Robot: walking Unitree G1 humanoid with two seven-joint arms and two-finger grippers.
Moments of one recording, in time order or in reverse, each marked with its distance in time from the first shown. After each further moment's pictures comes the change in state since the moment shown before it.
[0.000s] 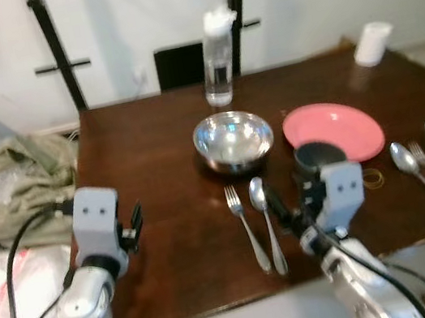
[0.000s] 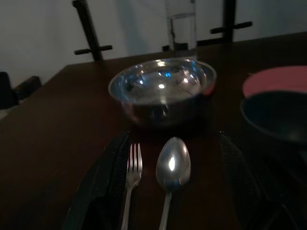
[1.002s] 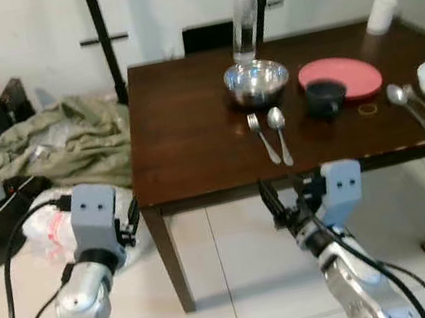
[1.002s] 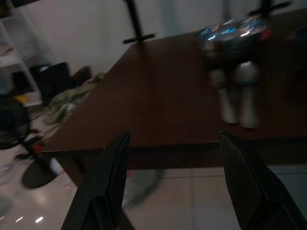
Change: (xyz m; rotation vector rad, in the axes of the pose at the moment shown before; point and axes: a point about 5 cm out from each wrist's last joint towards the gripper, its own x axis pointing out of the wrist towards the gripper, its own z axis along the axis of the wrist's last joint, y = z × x) left arm 0.002 0.000 -0.003 -0.001 0.001 -0.005; right arm 0.000 0.006 -0.003 0.059 0.011 0.019
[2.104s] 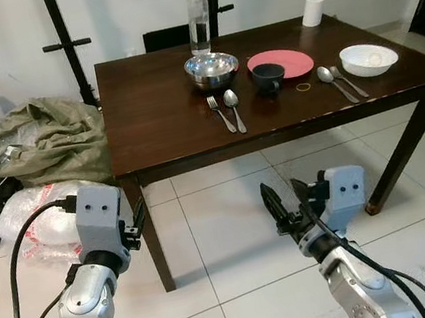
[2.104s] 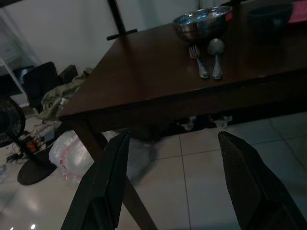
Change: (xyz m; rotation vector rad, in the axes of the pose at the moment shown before) left arm 0.001 -0.001 -0.001 -0.017 0.014 -0.004; right arm -0.002 -0.001 -0.003 0.027 0.020 0.011
